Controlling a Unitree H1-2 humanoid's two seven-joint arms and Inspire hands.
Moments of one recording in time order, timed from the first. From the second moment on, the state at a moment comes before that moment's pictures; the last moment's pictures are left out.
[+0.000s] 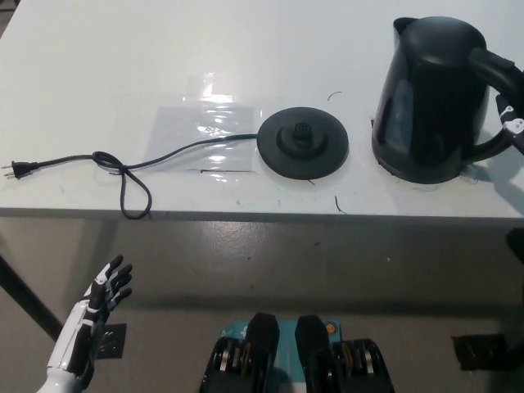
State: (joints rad) left_arm 0.06 0.22 0.05 -0.01 -0.06 -0.16 -0.15; right_arm -0.61 -0.21 -0.30 0.49 0.24 -0.29 0.01
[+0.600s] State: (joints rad) left_arm 0.04 0.23 0.06 0.01 -0.09 -0.17 -0.17; right_arm -0.63 -0.22 -0.31 0.48 0.27 -0.26 -0.01
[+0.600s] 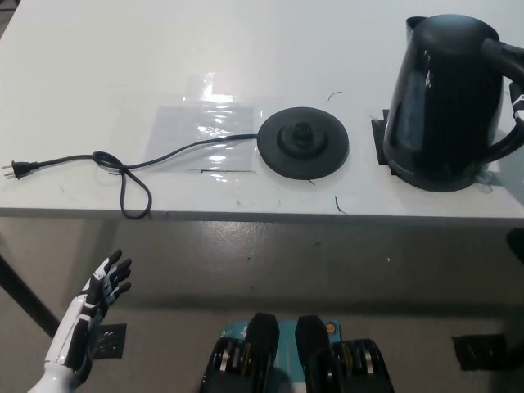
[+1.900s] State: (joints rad) left_arm 0.03 0.23 0.06 0.02 -0.12 -0.19 -0.20; right_arm -0.67 -0.11 -0.25 0.47 -0.16 -0.30 -0.43
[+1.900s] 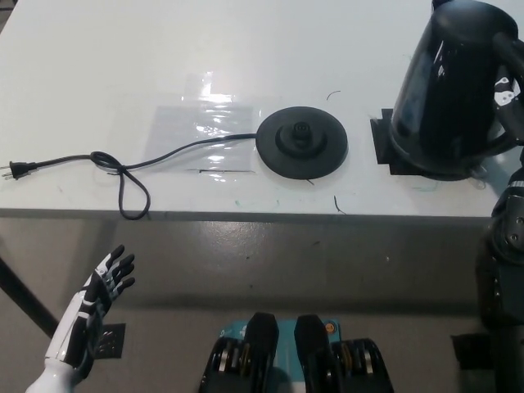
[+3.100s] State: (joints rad) left_arm 0.03 0.23 0.06 0.02 -0.12 -0.19 -0.20; right_arm -0.76 -0.07 0.04 0.48 -0.45 -0.37 -0.74
